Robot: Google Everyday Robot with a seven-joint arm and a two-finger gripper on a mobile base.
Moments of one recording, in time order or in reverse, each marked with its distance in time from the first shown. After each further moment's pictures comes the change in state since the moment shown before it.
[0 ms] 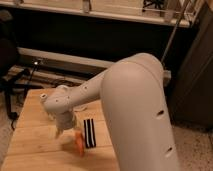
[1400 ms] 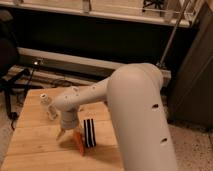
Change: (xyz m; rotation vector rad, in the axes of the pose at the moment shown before) arm 0.011 -0.001 0.034 0.117 -0.077 -0.130
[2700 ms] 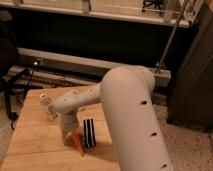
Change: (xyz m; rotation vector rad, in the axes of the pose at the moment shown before) arm 0.003 0.004 0.023 -0.013 -0.036 -0.023
